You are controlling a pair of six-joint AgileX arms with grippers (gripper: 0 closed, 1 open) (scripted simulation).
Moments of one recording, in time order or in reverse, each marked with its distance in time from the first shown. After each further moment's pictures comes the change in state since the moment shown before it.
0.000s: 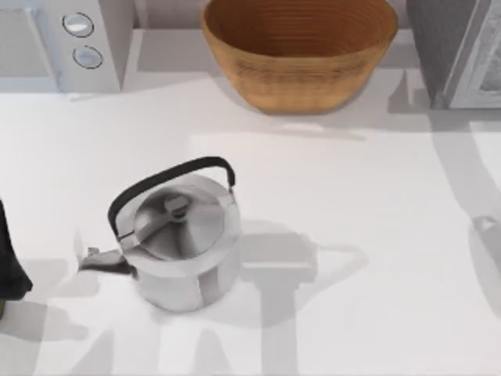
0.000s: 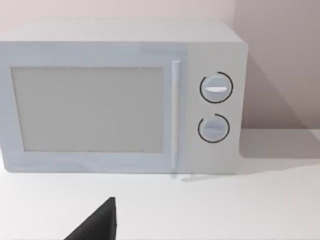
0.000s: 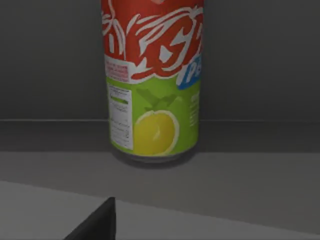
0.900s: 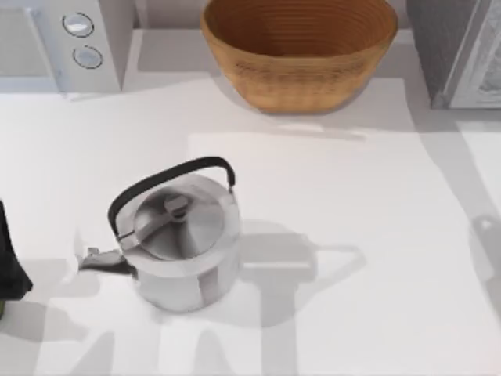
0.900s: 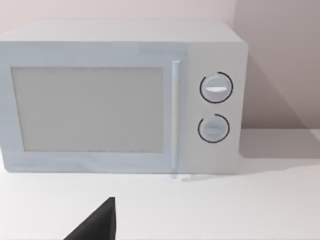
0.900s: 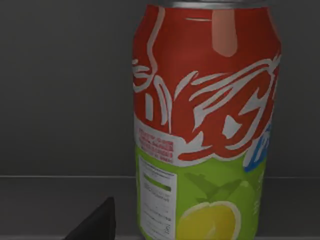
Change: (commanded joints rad) left arm 0.000 0.000 0.000 0.000 0.000 0.000; right arm 0.036 0.291 0.276 0.013 0.047 -0.003
